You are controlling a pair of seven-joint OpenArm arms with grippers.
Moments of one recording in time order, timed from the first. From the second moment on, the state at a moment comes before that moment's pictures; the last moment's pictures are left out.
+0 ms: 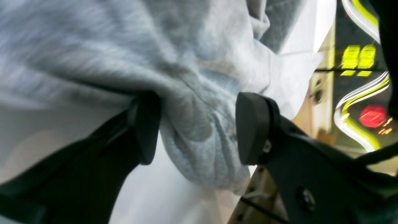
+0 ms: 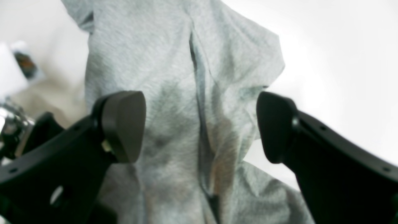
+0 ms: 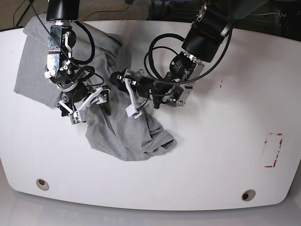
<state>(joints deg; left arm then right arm) -17.5 5.9 27.9 60.8 -44.6 -14.6 62.0 -4.6 15.0 6.4 96.9 20.2 21.2 -37.0</state>
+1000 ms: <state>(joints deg) -19.6 -6.9 30.0 60.9 -48.8 -24.7 60.7 1.2 15.2 6.4 92.3 20.1 21.3 -36.8</state>
